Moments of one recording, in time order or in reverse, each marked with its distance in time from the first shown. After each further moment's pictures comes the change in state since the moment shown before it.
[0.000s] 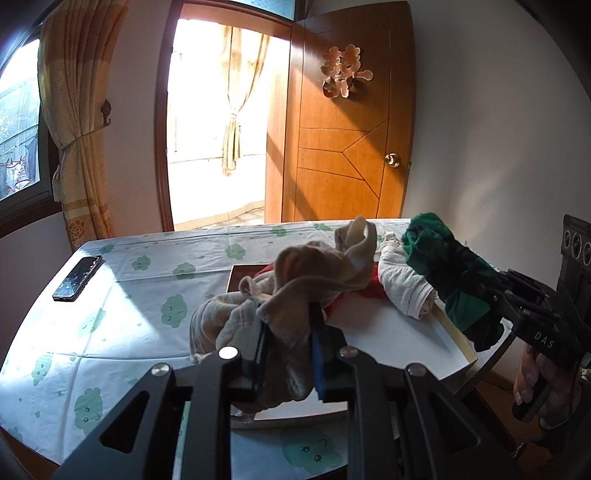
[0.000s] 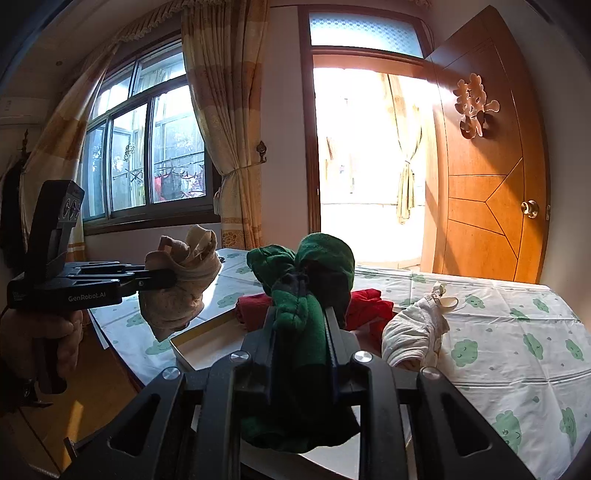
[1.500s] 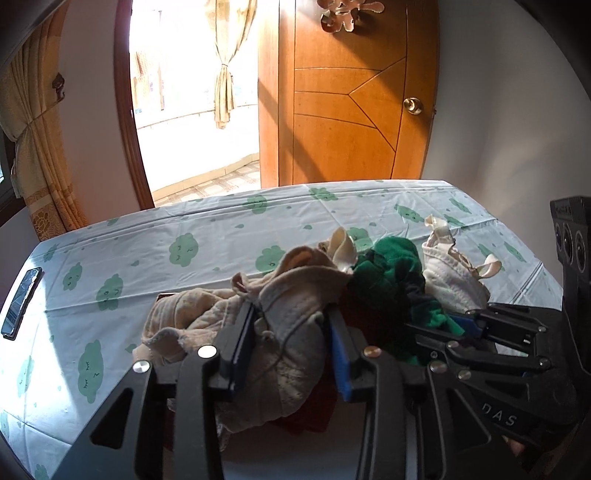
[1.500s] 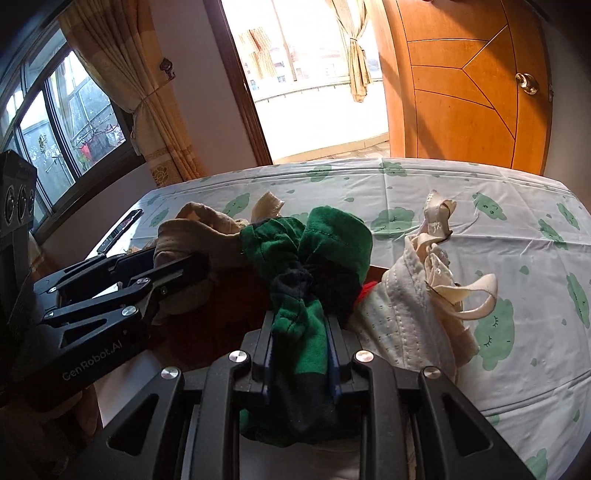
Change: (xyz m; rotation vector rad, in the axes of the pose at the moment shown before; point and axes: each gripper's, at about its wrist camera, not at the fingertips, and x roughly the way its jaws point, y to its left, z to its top) left arm 0.180 -0.049 0.053 0.032 0.213 0.035; right arm 0.178 -0.093 0.008 0.261 0.461 -0.098
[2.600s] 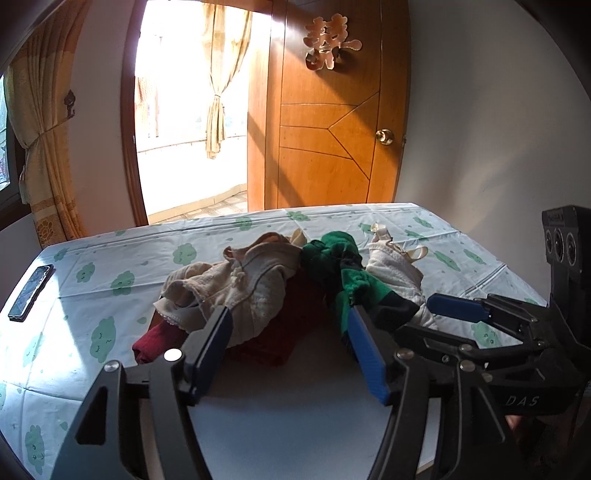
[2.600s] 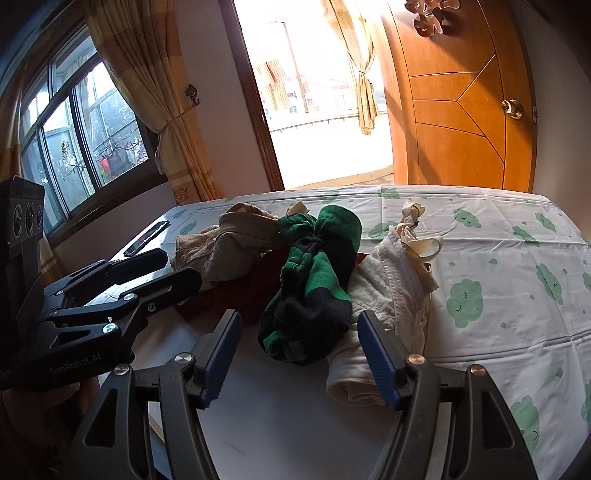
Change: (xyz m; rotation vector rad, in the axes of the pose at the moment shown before) left arm -0.082 -0.012 -0.043 -0.010 -0.140 -0.064; right arm -0.076 0.014 -0.047 -0.035 -0.148 0.031
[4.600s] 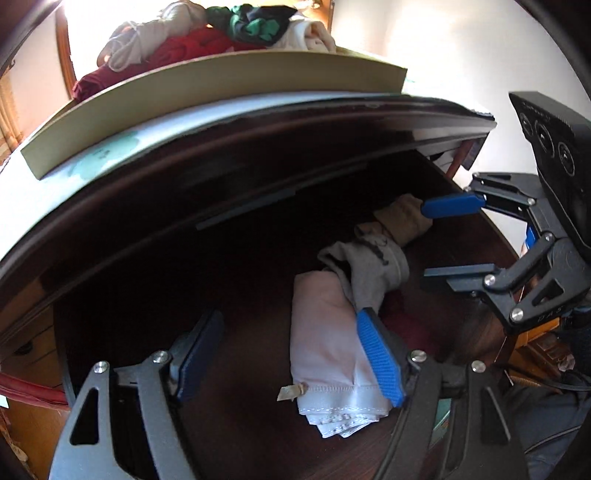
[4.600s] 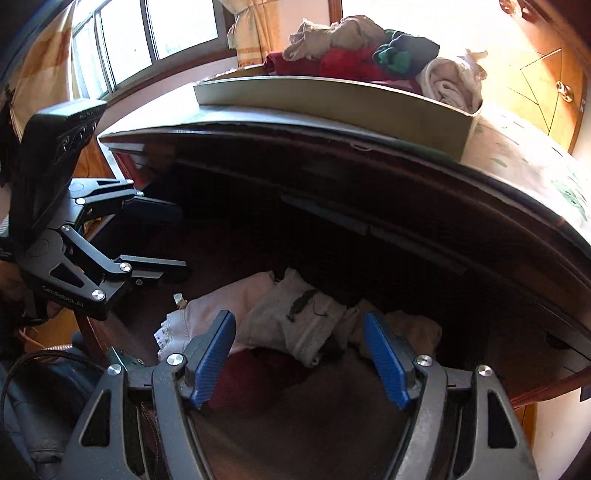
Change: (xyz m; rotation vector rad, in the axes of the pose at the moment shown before) left arm -0.054 -0.043 -0.225 0.161 0.473 -0.163; right arm -0.049 0.046 -0.208 -0.278 0.360 0.080
